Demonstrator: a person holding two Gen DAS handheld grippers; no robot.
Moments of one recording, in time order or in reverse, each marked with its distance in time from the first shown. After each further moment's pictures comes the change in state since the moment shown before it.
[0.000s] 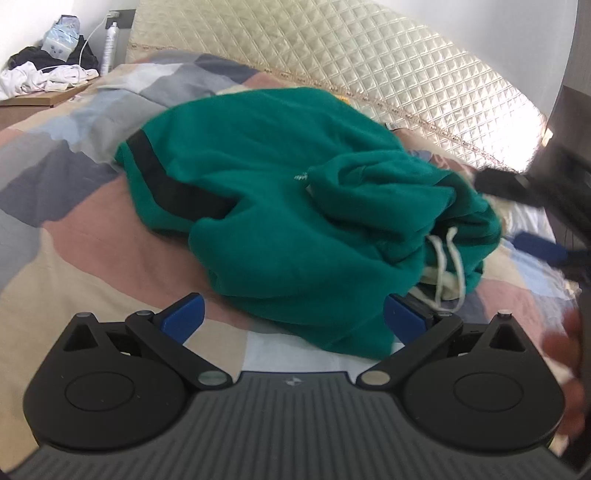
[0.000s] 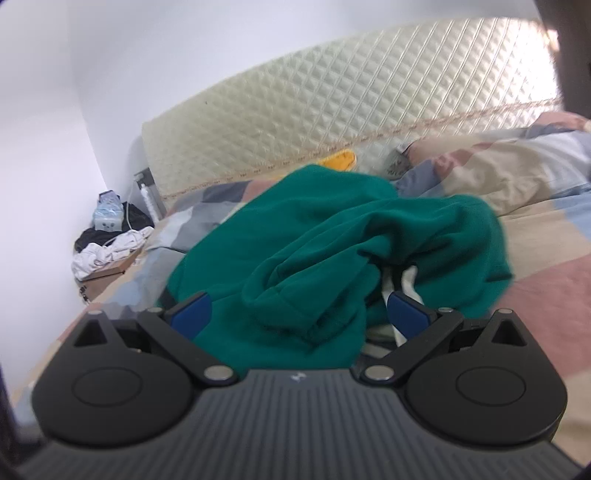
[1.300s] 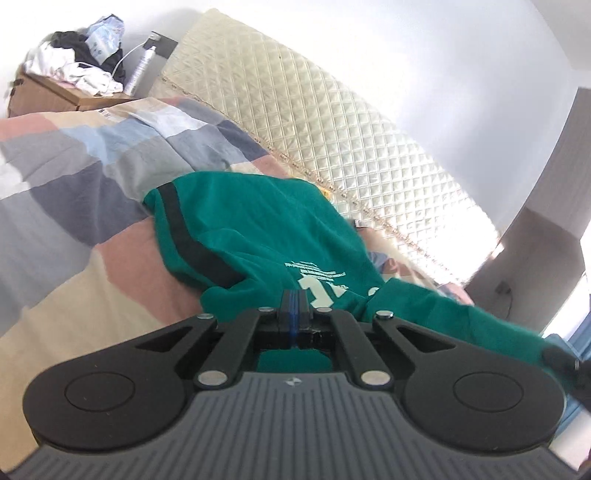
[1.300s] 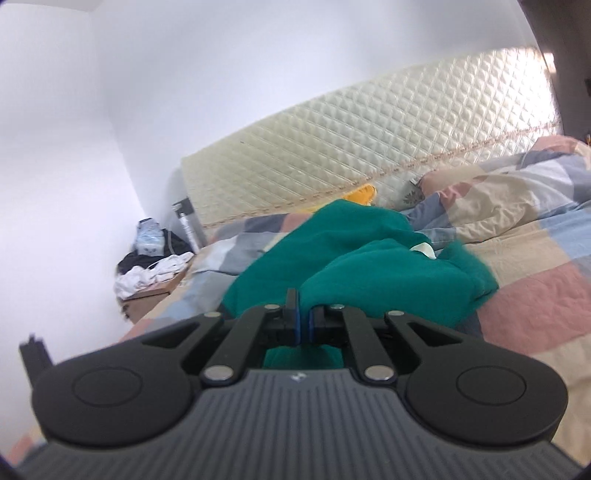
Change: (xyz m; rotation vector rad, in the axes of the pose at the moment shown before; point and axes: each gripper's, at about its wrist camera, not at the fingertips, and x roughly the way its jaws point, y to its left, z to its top) left arm -0.145 0.076 -0.010 -0.273 -0.233 -0.197; right arm -0.201 0.043 0.013 -0.005 -0.076 0.066
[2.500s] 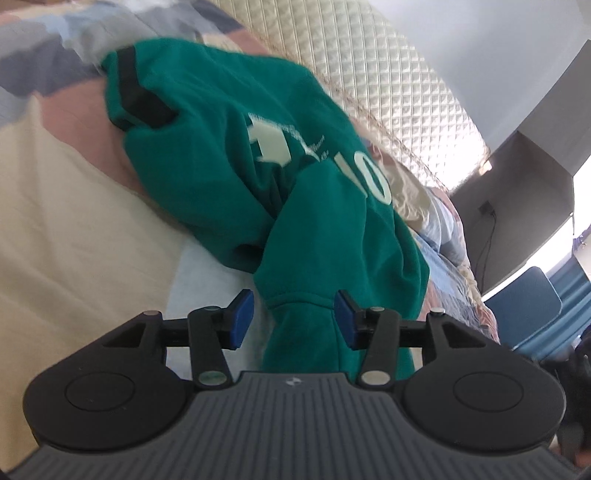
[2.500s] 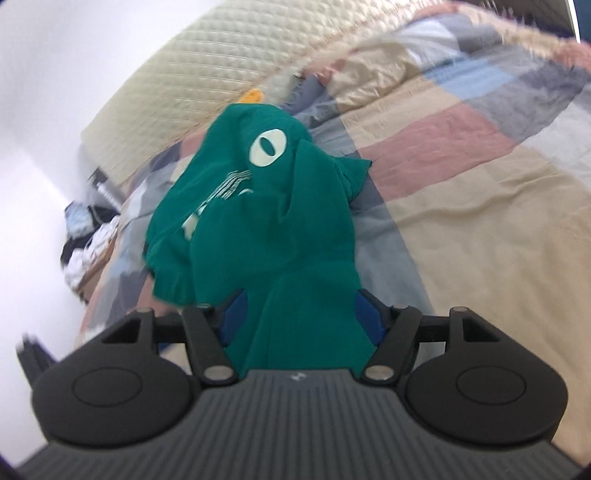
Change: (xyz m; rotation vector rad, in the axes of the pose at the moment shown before) left arm 0.069 -0.033 -0.095 -0.030 0.356 -0.064; right arm 0.012 -0.088 -0.036 0.354 0.284 -0.241
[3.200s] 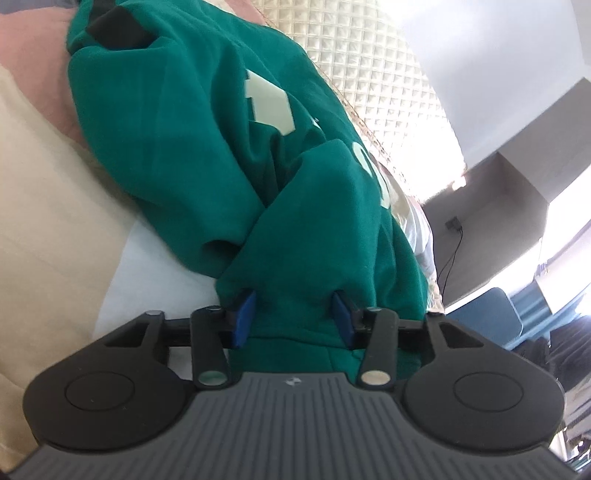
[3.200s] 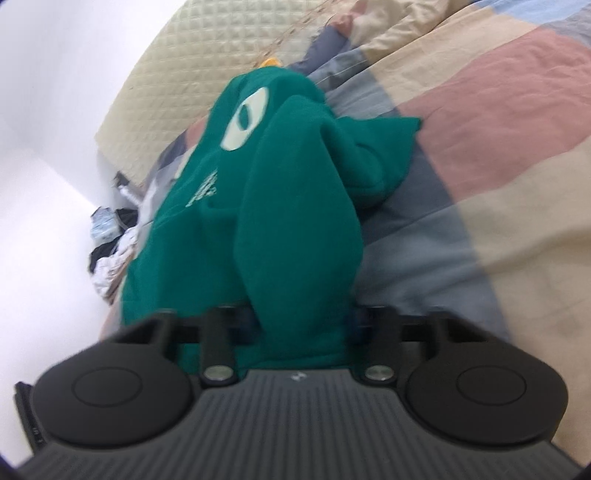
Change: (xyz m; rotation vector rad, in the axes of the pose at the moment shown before) left arm 0.094 0.030 0.007 -0.087 0.006 -0.159; right arm 0.151 -0.044 0.014 -0.003 0.066 0.232
